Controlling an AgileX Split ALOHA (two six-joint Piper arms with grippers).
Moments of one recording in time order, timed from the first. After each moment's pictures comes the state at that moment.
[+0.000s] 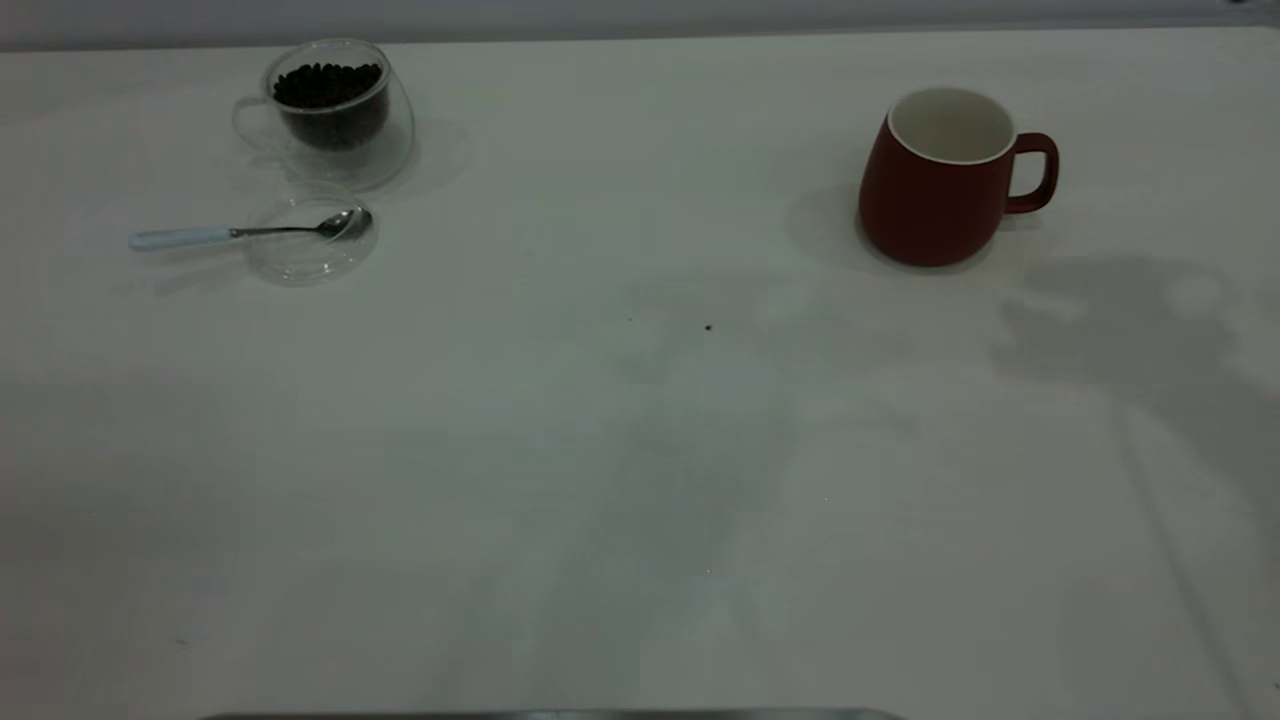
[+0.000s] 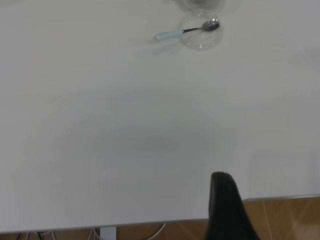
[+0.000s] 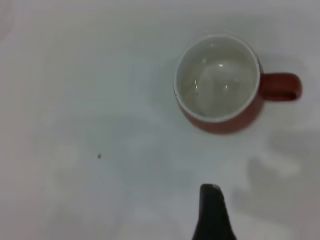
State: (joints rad) left arm -0.01 -0.02 -0.49 -0.04 1.14 0.03; right arm 0.05 1.71 -1.00 0.67 0.44 -0.52
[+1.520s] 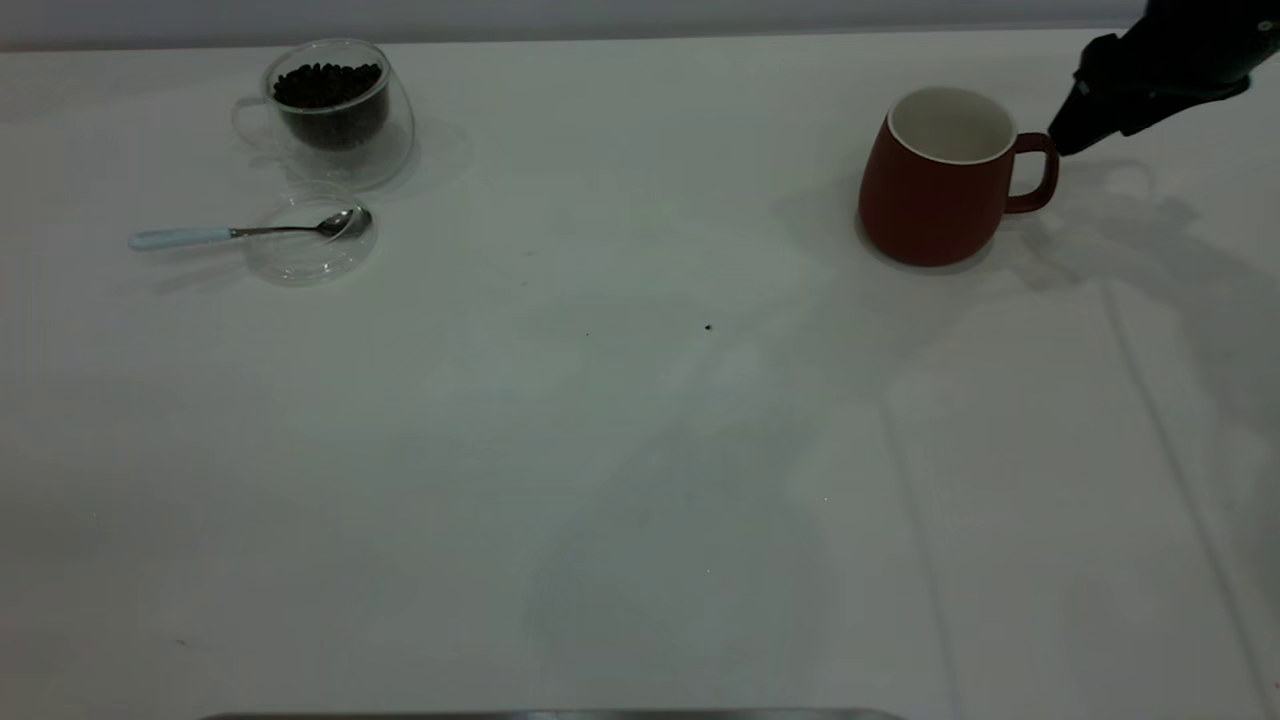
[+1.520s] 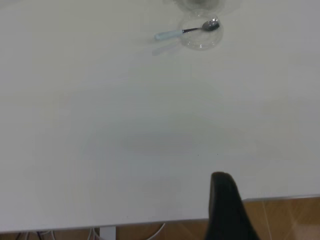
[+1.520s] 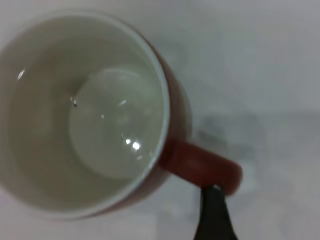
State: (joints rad) left arm -0.01 -0.02 -0.49 -0.04 1.14 0.03; right arm -0.01 2.31 -1.39 0.74 0.34 -1.09
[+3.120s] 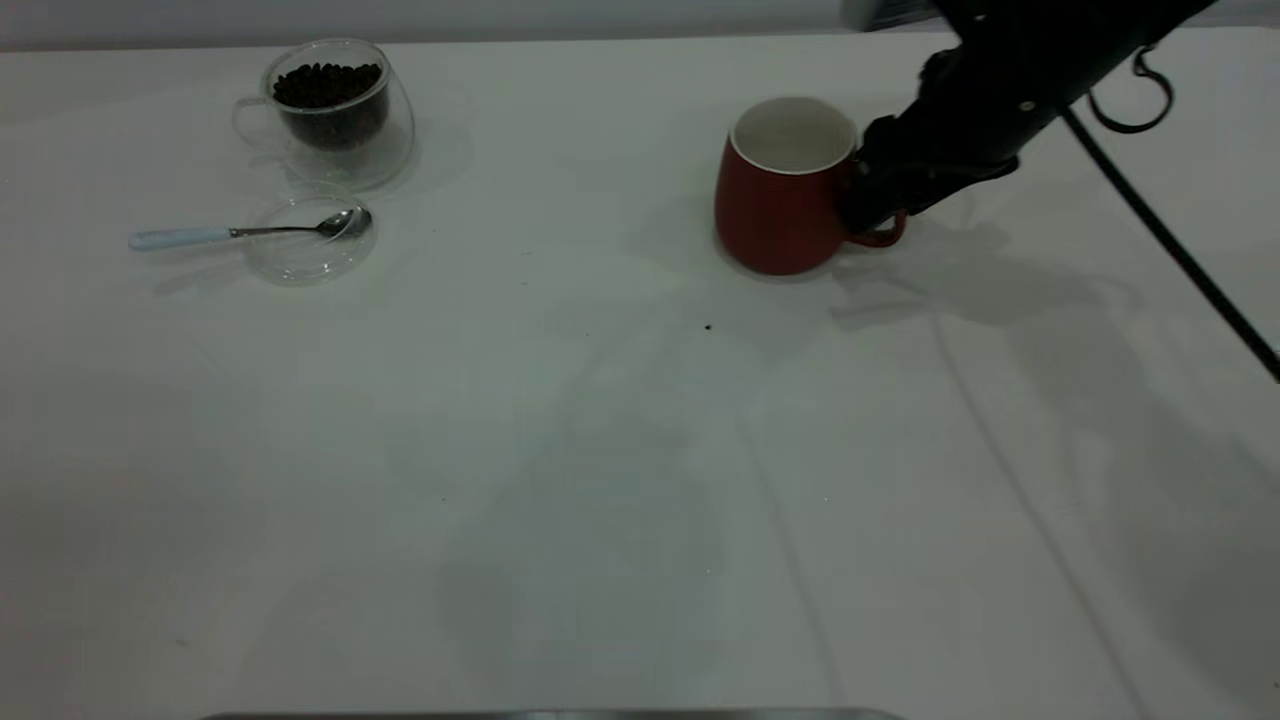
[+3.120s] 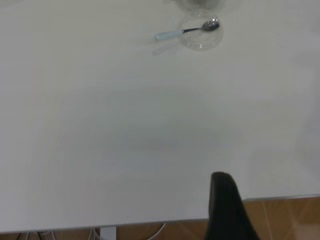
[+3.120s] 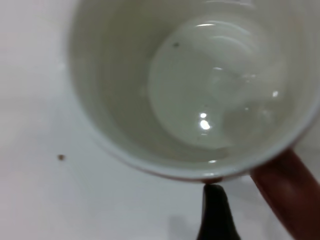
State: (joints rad) left arm -0.01 -0.02 -0.49 -0.04 1.14 0.03; right arm 0.26 2.39 -1.40 0.89 0.35 -1.10
